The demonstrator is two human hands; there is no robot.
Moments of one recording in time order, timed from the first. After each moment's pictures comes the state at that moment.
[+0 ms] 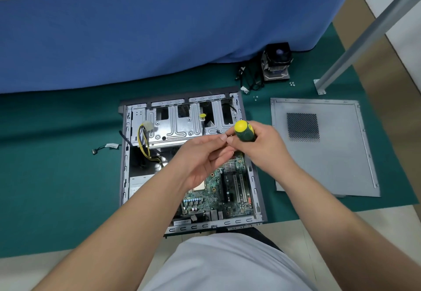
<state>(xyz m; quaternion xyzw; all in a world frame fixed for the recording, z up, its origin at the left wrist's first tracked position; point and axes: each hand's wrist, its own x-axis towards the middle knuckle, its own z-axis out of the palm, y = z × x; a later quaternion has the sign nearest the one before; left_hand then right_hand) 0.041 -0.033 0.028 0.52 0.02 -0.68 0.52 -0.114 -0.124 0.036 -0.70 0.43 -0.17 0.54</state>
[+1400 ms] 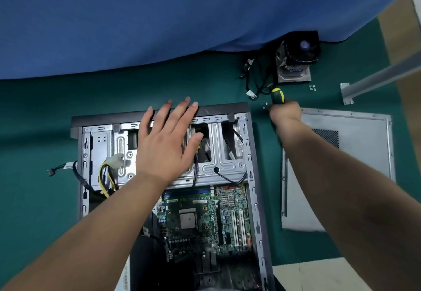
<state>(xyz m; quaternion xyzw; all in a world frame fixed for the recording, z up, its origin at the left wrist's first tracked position) 0.149 -0.107 -0.097 0.81 -0.58 -0.02 0.10 -0.061 -0.369 -0.173 -0.51 0.78 -0.04 0.35</state>
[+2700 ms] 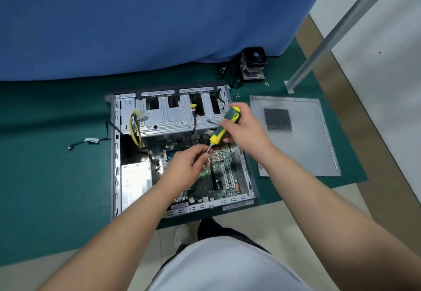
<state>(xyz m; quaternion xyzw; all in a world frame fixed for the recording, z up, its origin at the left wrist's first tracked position) 0.048 0.045 -0.032 0.69 -0.49 -0.42 0.34 -0.093 -0.095 0.026 -0.64 0.52 -0.16 0.54</state>
